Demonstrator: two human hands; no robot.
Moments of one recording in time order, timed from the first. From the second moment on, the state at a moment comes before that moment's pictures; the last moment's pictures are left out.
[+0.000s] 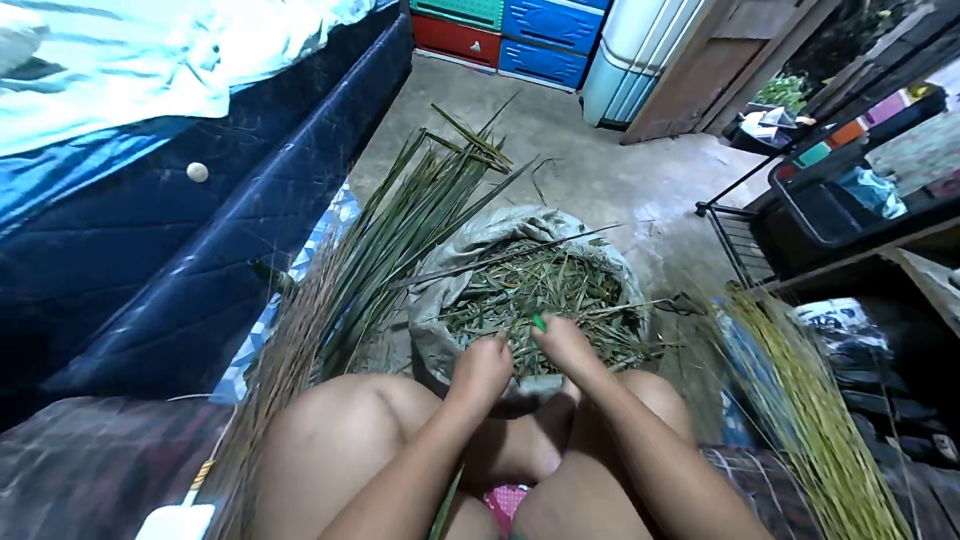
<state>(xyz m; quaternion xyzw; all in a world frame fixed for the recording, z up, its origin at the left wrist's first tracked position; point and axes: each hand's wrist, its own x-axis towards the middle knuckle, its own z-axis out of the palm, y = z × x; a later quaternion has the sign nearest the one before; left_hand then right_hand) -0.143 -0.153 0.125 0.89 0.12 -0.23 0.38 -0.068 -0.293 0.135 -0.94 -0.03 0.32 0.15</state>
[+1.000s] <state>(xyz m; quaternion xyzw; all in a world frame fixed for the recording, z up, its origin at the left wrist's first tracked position) -0.146 -0.151 0.132 0.81 0.14 -0.21 0.54 -0.046 -0.320 0.136 -0.93 0.02 0.27 0.23</state>
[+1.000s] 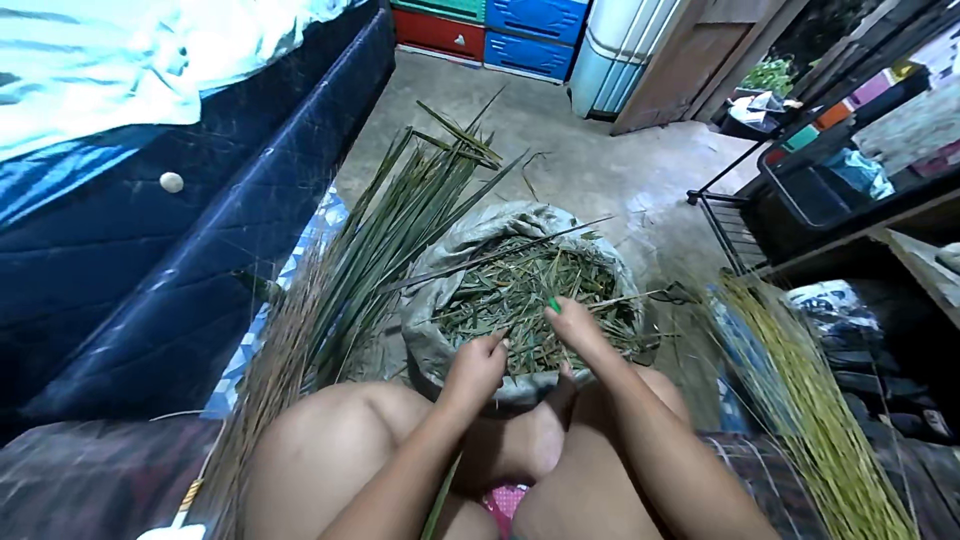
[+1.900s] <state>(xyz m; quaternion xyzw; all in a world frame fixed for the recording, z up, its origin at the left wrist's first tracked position) -0.146 -0.157 0.130 0.77 0.14 -0.26 0.57 -0.039 -0.311 0.101 -0.85 0.09 0.18 0.49</state>
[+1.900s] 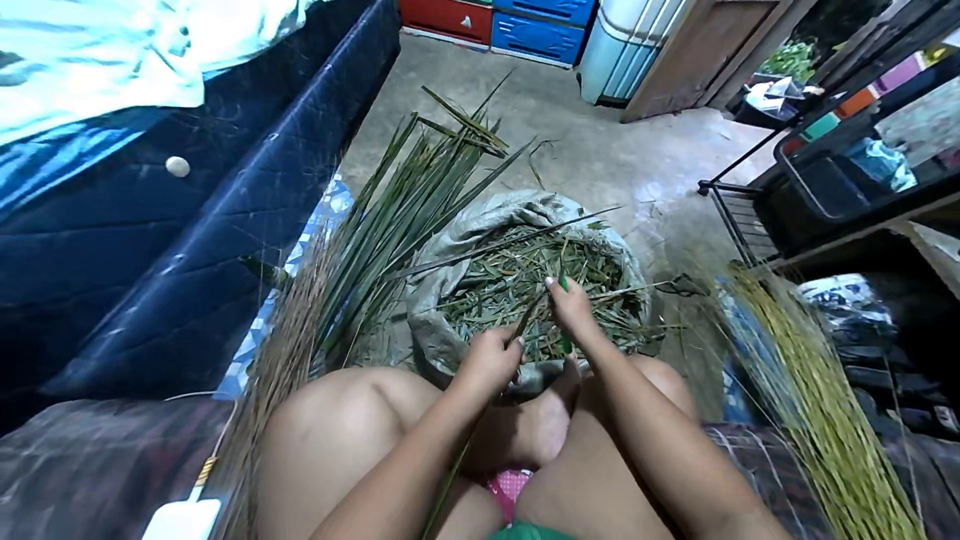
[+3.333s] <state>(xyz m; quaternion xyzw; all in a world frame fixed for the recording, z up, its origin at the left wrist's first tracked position) -0.141 -0.151 0.128 0.84 0.12 -0.21 0.49 -0.059 -0.297 0.134 -0.96 -0.01 0.28 0.08</state>
